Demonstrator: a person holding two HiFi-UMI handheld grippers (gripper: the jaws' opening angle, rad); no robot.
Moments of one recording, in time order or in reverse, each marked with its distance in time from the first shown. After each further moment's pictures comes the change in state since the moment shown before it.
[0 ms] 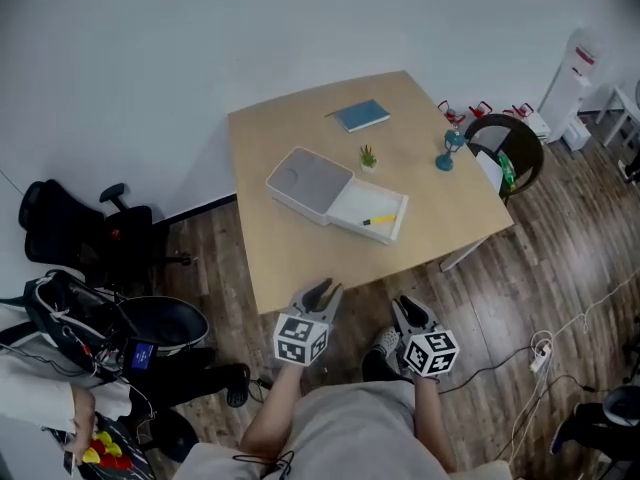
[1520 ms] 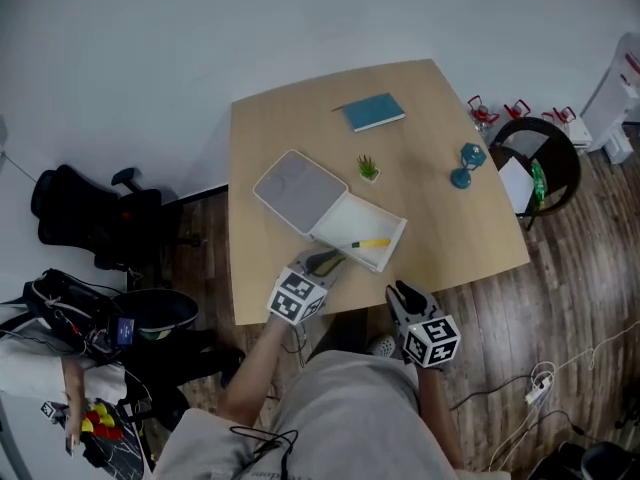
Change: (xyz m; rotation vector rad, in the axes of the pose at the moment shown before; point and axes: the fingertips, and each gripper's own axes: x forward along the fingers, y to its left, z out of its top) left arm 0.210 0.040 0.020 0.205 0.245 -0.057; right arm 0.106 -0.124 0.077 -0.060 0.076 0.223
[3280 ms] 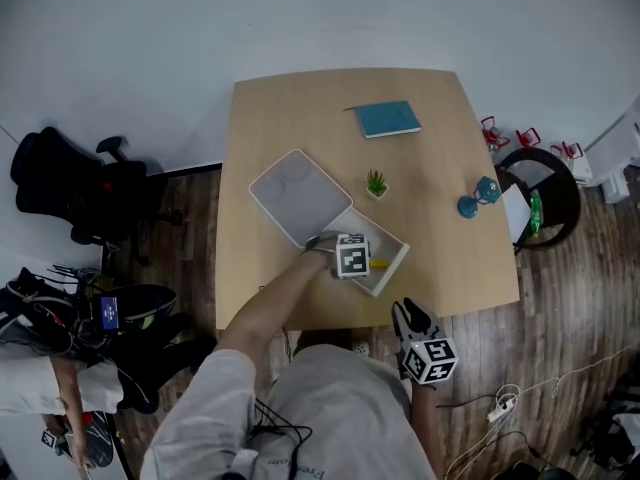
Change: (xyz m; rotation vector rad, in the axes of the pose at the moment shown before) left arm 0.158 0.022 -0.068 0.534 0.551 -0.482; right arm 0.034 -0.038 0.003 -0.019 0.126 -0.091
